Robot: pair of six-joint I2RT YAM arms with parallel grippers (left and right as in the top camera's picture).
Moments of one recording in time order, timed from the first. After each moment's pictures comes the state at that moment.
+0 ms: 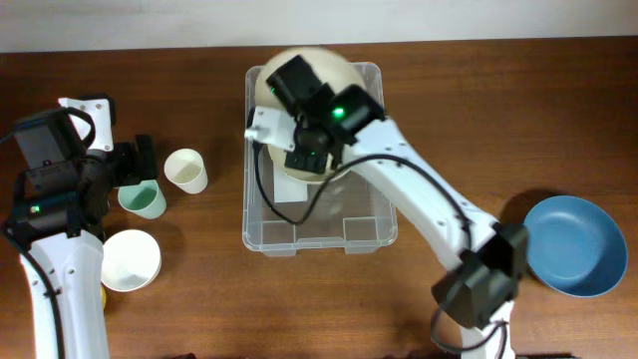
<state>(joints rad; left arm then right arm) 0.29 1.30 1.26 -0.71 0.10 0.16 0.67 2.06 2.06 -1.14 0.01 -0.74</state>
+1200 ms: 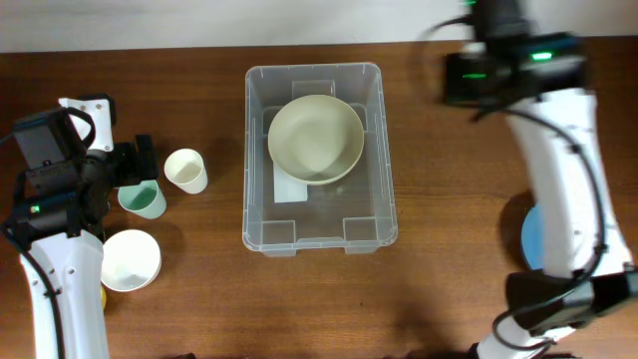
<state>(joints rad) 0.29 1.30 1.26 -0.71 0.10 0.16 0.11 1.85 2.17 -1.36 0.25 0.20</state>
